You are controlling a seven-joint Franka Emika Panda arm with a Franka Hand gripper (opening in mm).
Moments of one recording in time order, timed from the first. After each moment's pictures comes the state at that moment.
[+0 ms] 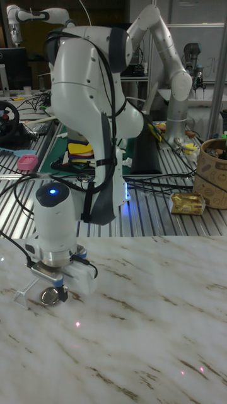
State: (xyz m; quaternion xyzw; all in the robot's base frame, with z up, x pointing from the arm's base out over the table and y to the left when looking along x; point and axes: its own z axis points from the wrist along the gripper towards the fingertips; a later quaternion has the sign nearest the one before) arm 0.543 -0.119 0.071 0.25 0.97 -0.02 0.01
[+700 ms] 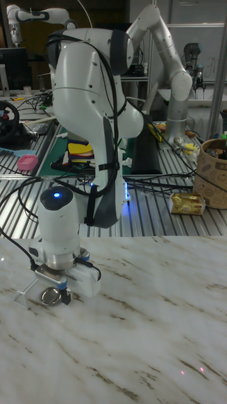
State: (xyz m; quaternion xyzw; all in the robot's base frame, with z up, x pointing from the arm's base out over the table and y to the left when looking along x) arm 0.544 -0.113 0.061 0.25 0.97 -0.01 0.01
